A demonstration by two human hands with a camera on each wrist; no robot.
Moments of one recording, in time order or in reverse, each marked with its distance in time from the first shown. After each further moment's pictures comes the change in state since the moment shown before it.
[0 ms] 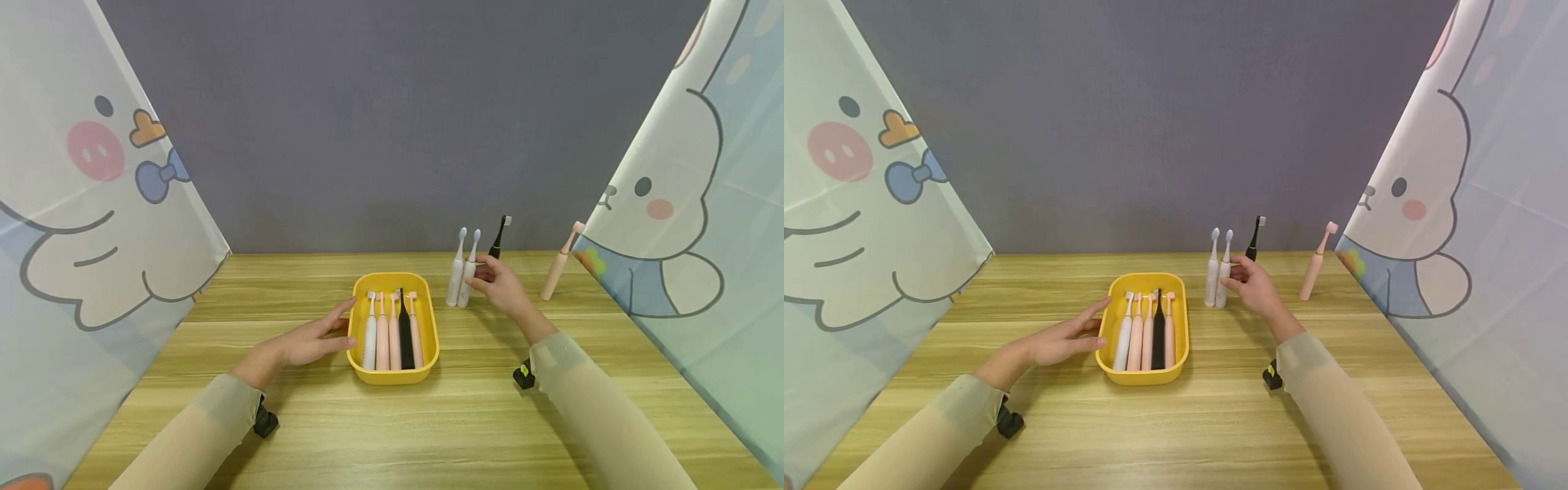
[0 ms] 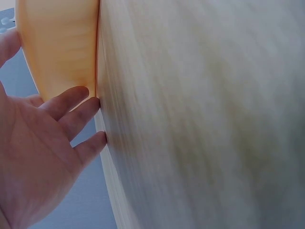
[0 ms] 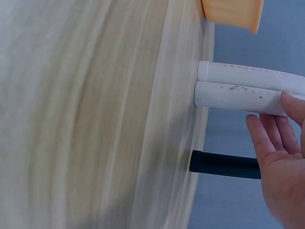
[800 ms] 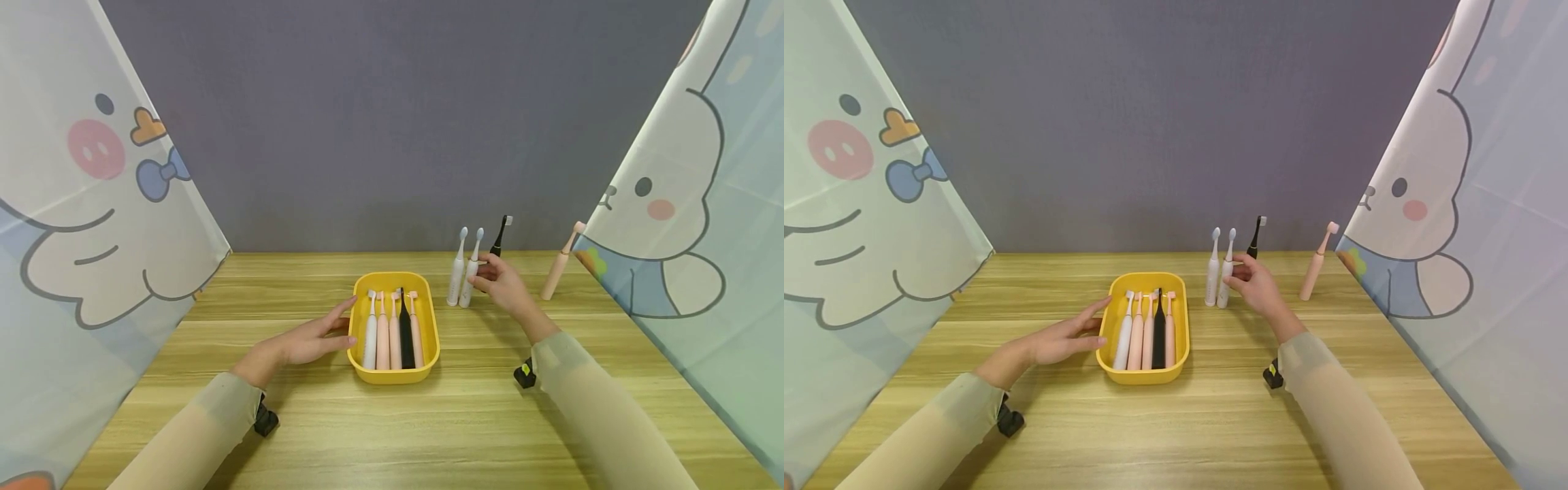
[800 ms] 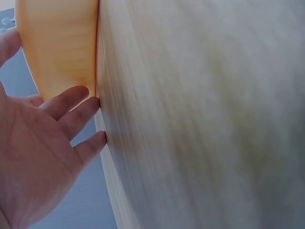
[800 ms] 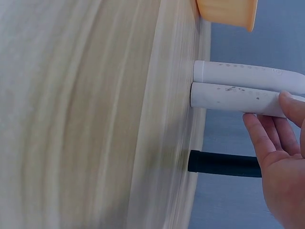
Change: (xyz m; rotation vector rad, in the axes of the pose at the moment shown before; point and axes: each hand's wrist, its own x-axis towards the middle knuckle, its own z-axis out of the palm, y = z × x) left_hand -0.001 0.001 -0.001 -0.015 -0.009 0.039; right_hand 0.001 0.002 -0.004 -0.008 0.005 0.021
